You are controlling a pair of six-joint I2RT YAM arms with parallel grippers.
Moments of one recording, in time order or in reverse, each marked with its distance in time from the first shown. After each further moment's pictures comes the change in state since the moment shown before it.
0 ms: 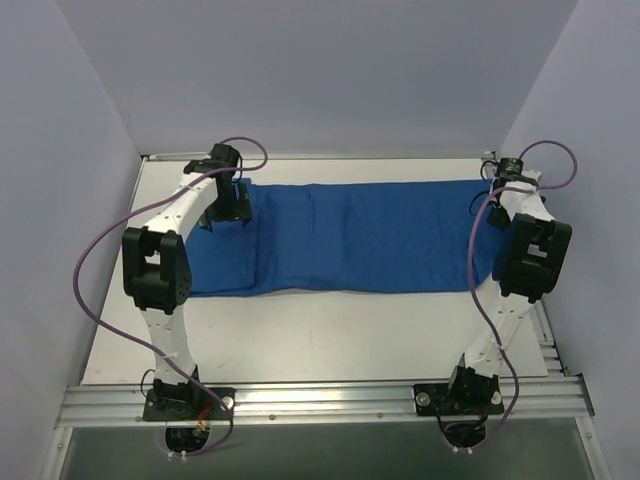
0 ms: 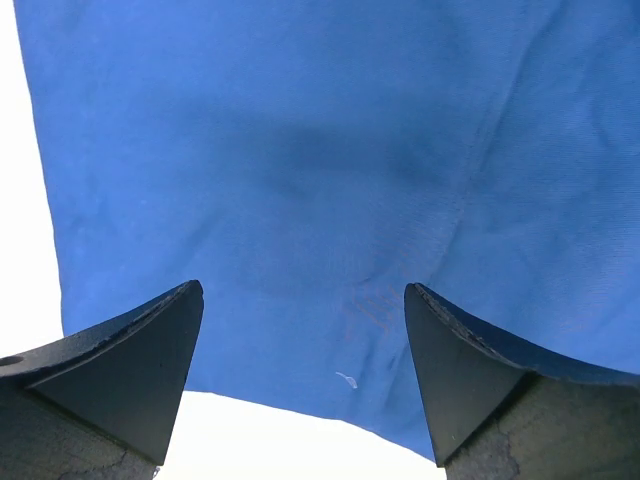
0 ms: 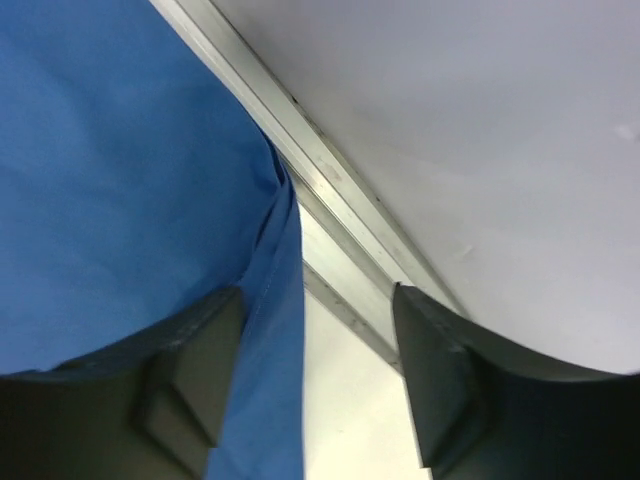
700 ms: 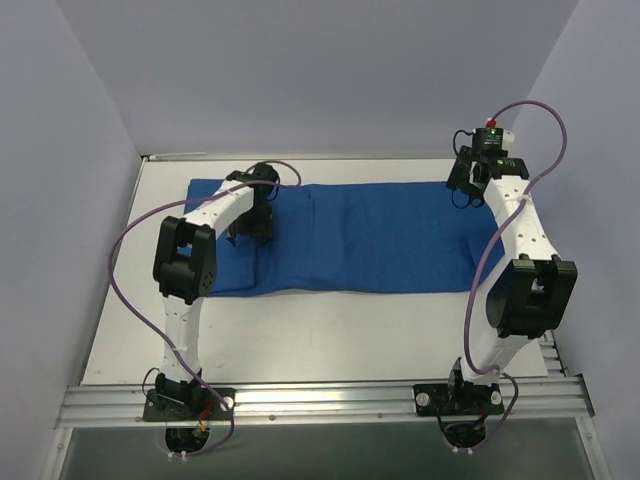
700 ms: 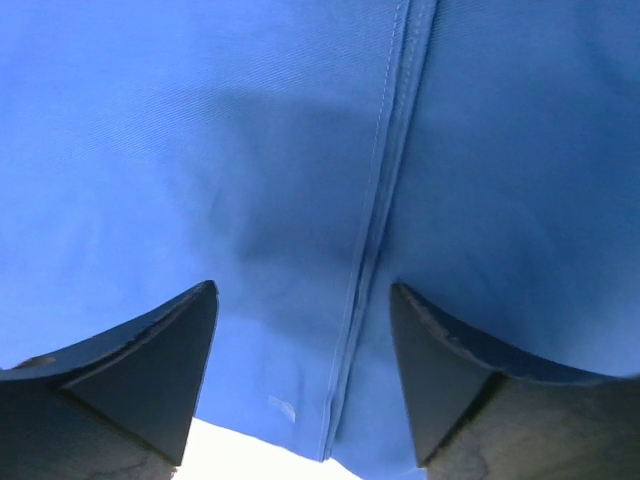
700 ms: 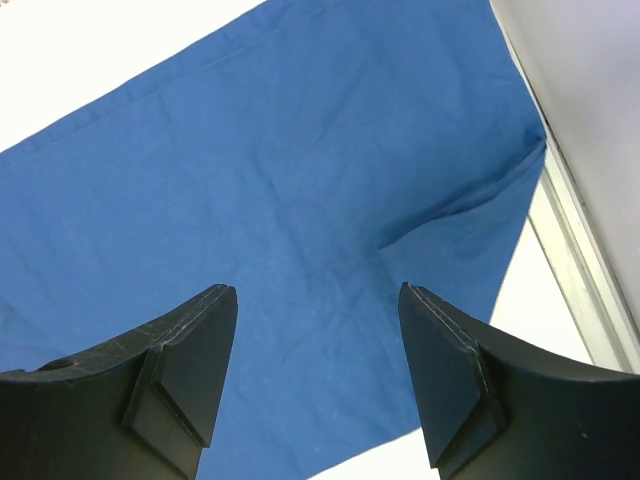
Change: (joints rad) left arm -0.162 0.159 0.056 -0.056 -0.106 -0.045; right arm 0.246 -0.383 0.005 -0.095 -0.330 0.137
